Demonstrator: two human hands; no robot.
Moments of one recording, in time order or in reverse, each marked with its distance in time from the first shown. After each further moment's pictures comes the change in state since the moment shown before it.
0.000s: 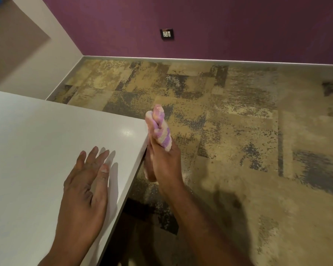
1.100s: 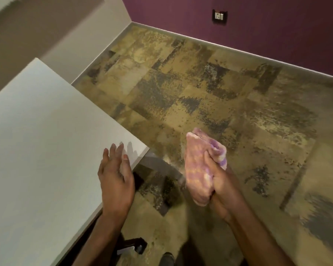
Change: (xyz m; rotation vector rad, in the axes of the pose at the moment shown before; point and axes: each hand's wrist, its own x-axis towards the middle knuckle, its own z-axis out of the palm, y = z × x) left_hand 0.053 0.124 0.075 0.033 0.245 -0.472; right_hand 0.069 -0.143 -0.137 -0.108 -0.180 0.358
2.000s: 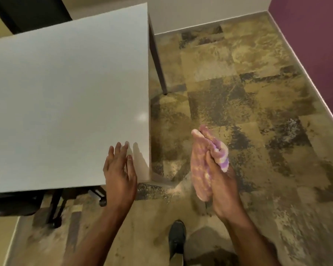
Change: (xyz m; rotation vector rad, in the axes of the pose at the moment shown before) left_hand 0.062 0.047 0.053 -0.017 0.435 -0.627; right_hand 0.188 -0.120 0.103 -0.521 -0.621 0.095
